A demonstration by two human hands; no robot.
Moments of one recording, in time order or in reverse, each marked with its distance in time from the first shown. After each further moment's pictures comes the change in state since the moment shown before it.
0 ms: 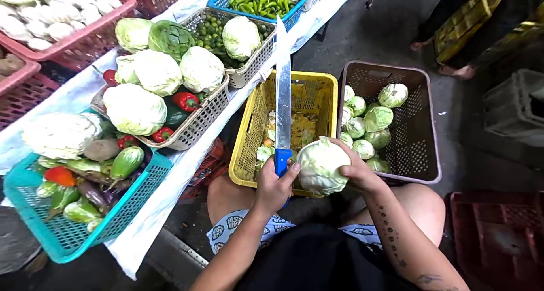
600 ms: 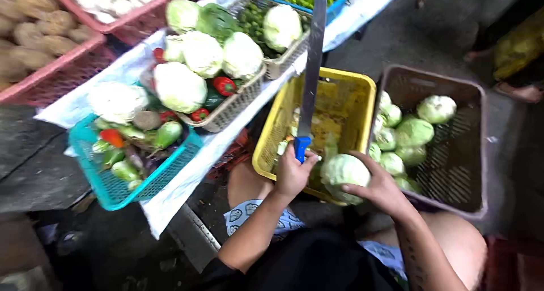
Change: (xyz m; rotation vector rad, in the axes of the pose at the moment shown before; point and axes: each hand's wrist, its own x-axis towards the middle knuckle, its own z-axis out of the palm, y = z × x) left_hand 0.027 -0.026 -0.010 0.315 0.195 0.093; right_hand -0.009 -0.005 0.016 -0.757 0.173 0.137
